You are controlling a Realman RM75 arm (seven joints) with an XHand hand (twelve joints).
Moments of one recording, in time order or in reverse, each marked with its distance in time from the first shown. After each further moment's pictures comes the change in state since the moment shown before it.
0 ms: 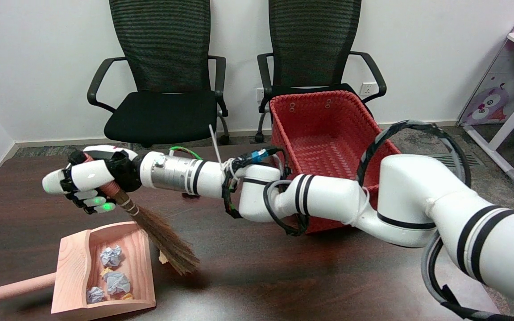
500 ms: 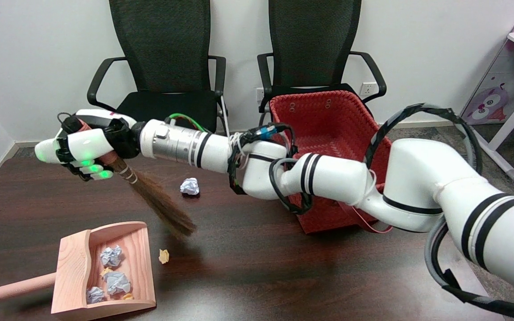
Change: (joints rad) arm 0.067 0.040 0.041 -0.019 -0.001 0.082 -0.106
